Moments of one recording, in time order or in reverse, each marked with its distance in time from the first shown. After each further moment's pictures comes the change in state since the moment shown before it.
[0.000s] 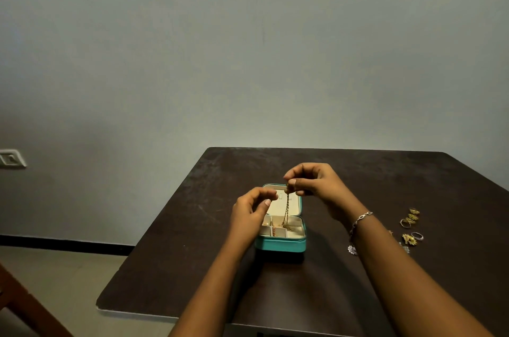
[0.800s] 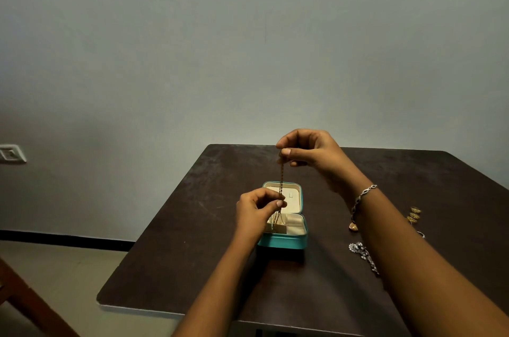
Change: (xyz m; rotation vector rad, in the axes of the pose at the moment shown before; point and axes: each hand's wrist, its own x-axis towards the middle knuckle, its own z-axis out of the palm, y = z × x) left_hand -0.001 0.007 0.009 -0.096 0.035 -0.065; right_hand 0.011 -0.051 0.004 0.013 -0.054 -0.187
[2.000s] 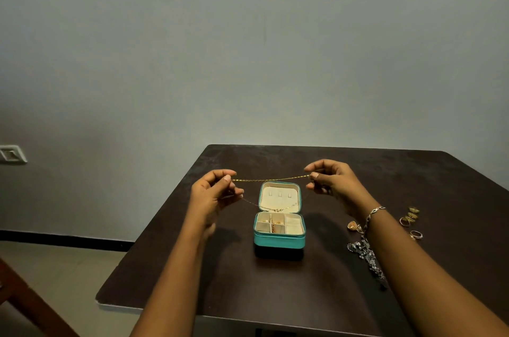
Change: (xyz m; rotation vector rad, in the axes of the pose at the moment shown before) left_hand 0.007 0.024 -0.060 -0.328 0.166 -0.158; right_hand -0.021 0.067 -0.034 0.017 0.208 0.294
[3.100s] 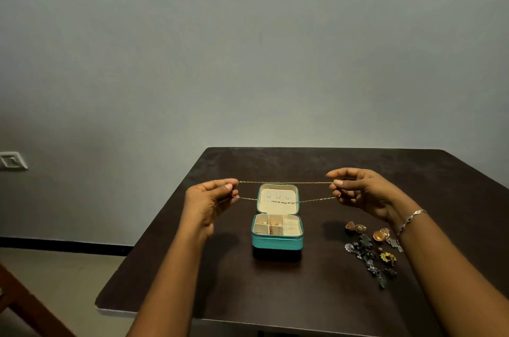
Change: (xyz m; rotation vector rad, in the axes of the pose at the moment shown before) left_hand -0.007 0.013 0.007 -0.030 0.094 -0.138; right_hand -0.016 -0.001 -0.051 0.250 -0.088 0.244
